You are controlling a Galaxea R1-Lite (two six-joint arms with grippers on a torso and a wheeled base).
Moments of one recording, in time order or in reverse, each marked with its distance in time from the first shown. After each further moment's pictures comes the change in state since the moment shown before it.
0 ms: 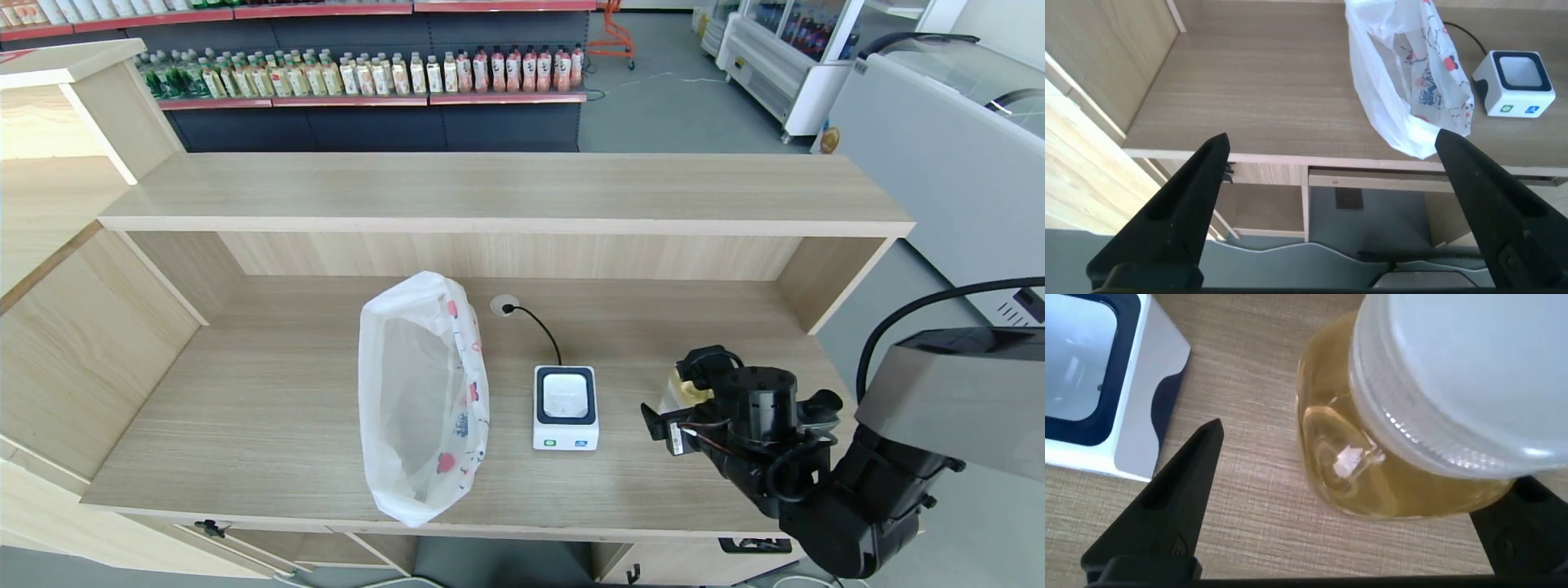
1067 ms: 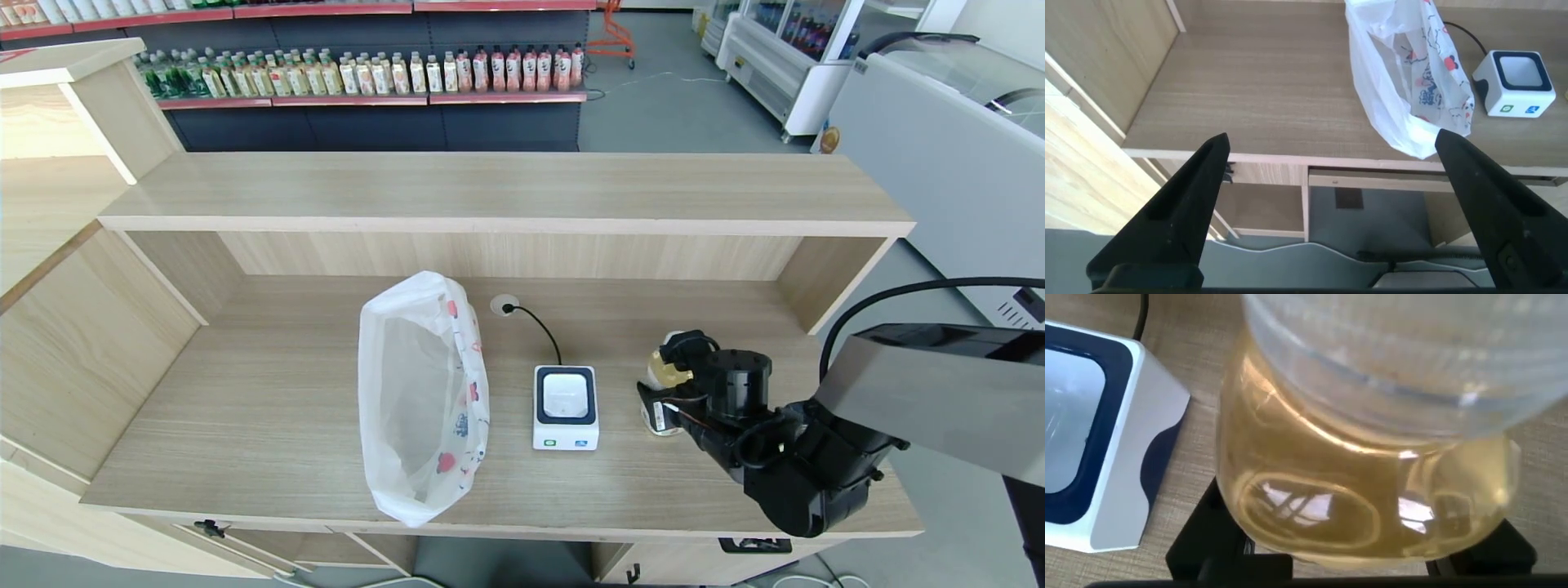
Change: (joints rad) left arm 0.000 0.000 0.000 0.000 0.000 0.000; right arm -0.038 0.101 -0.179 0.014 0.065 -0.044
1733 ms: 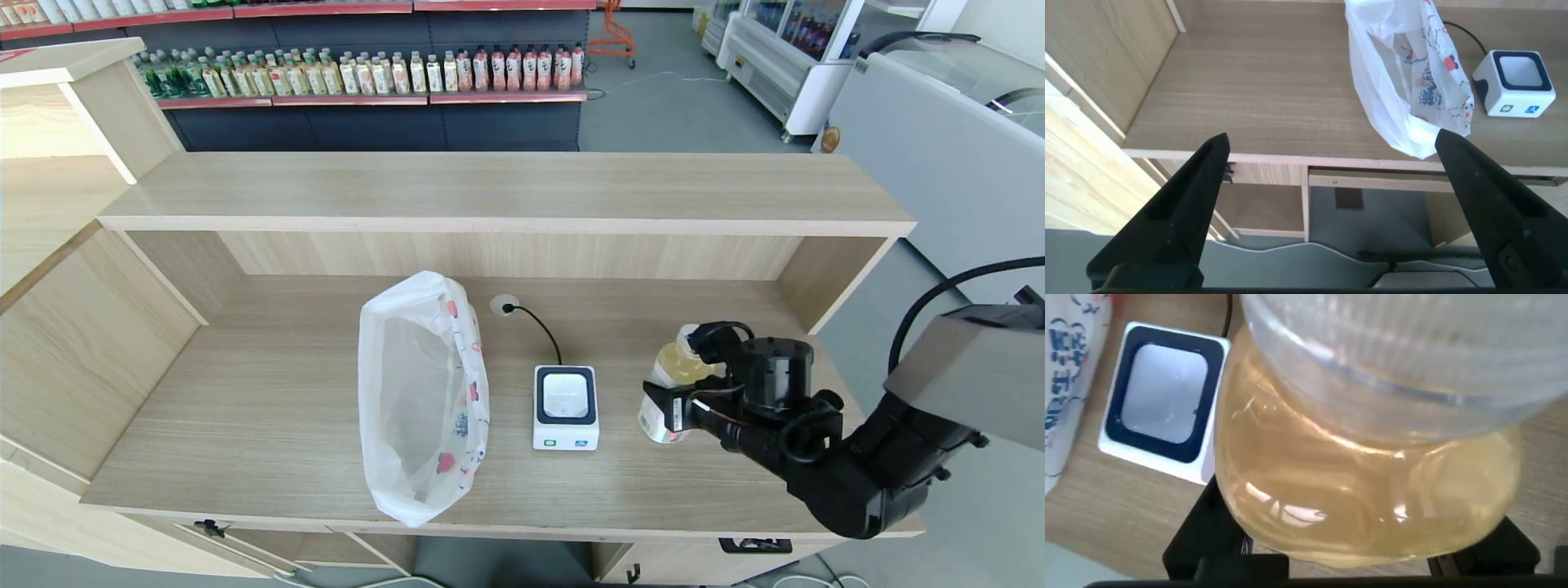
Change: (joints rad) left arm 0.000 0.000 0.000 0.000 0.000 0.000; right arm -0.033 -0.169 0.101 0.106 0.214 0.141
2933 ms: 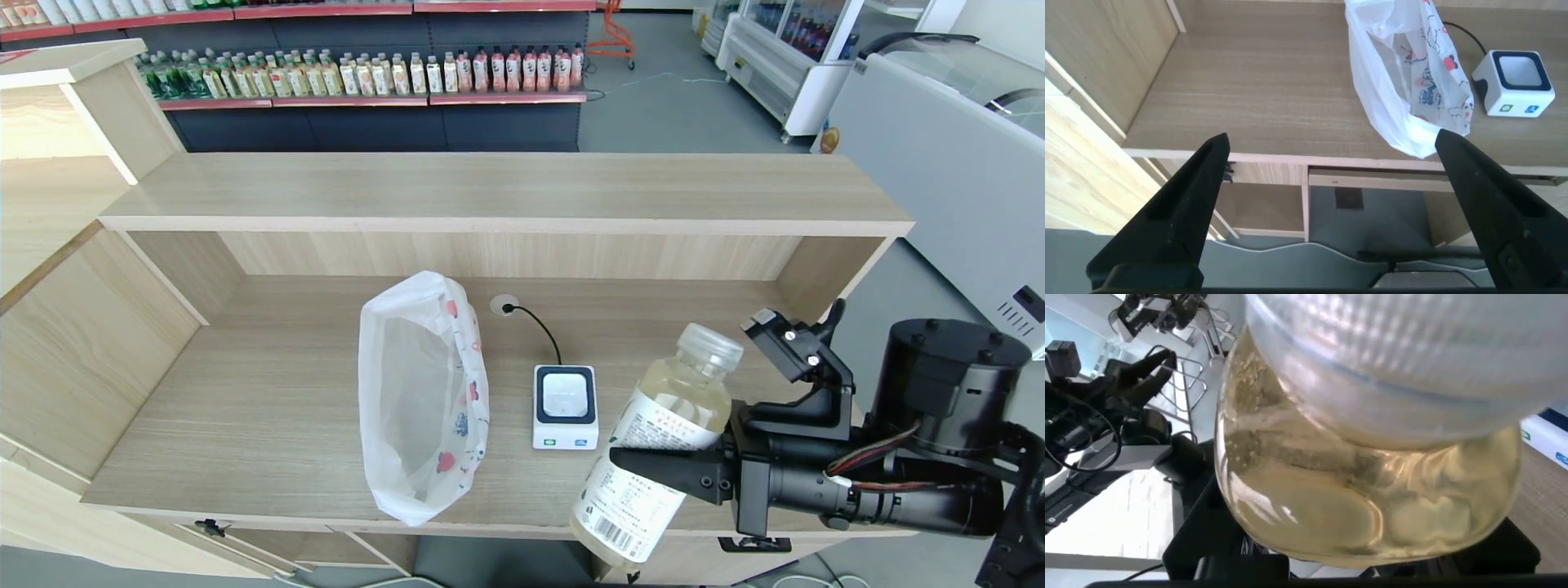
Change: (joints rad) left arm 0.000 0.000 0.000 0.000 0.000 0.000; right arm 0.215 -0.514 0.220 0.135 0.680 0.238
